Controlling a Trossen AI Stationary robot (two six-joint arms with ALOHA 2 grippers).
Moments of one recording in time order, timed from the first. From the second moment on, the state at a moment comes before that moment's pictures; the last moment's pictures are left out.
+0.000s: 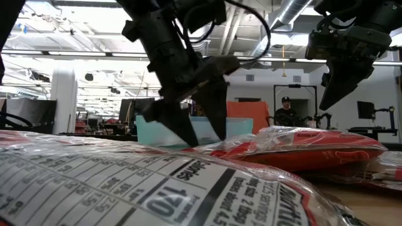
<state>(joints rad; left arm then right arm) -0.15 1.96 1.24 -0.24 -0.16 -0.88 0.10 1.00 0.56 -0.51 0.08 0.48</state>
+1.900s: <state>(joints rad) 0.04 1.61 1.24 -0.33 -0.34 -0.97 0.09 1.00 0.56 -0.48 0.09 0.52</state>
